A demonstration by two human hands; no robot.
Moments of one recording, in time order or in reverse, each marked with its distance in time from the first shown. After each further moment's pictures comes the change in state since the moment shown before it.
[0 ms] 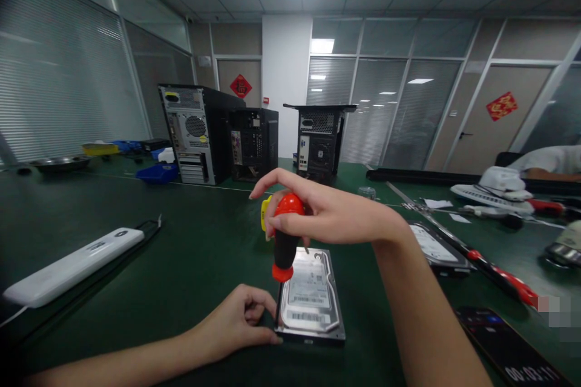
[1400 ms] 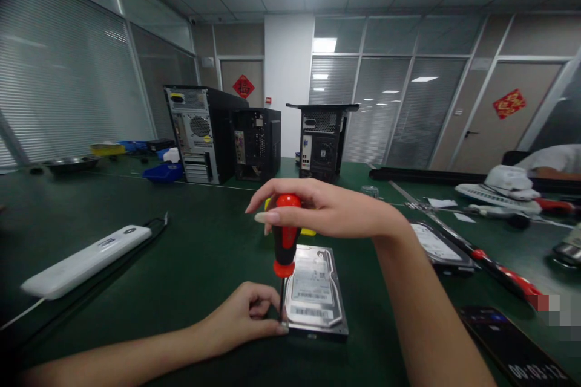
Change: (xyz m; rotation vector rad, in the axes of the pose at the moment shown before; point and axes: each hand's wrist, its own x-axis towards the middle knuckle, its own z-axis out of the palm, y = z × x) left_hand -0.001 -0.002 0.000 0.024 -0.021 0.074; right_hand 0.002 -0.003 0.000 -0.087 0.008 -0.056
